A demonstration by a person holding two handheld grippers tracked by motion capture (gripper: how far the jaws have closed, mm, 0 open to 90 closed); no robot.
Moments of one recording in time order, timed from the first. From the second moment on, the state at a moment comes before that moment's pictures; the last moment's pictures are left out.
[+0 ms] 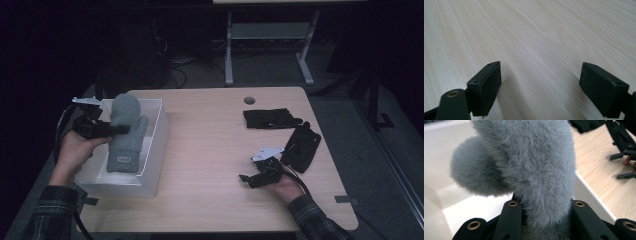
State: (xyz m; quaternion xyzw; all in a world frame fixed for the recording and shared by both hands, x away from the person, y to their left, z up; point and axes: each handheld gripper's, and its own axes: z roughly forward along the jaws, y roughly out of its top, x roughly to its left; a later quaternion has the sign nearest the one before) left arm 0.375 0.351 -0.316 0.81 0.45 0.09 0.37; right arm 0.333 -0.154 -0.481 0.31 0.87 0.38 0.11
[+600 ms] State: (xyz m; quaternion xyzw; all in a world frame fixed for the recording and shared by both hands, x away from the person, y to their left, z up) left arm 0.402 0.357 -0.392 0.82 0.47 0.03 0.33; right arm 0.333 -0.154 -0.481 0.31 0.87 0.38 0.11
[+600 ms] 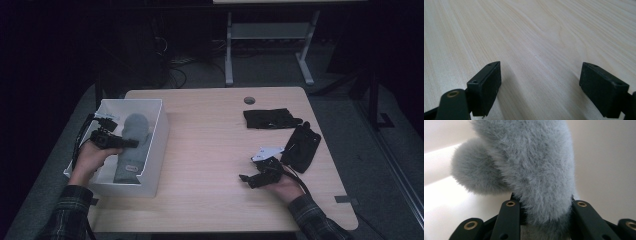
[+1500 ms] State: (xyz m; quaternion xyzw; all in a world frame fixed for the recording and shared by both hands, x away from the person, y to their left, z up) left arm 0.411 0.359 -0.379 0.79 0.52 0.11 0.31; right arm 0.333 -0.154 -0.481 0.31 0.86 0.38 0.11
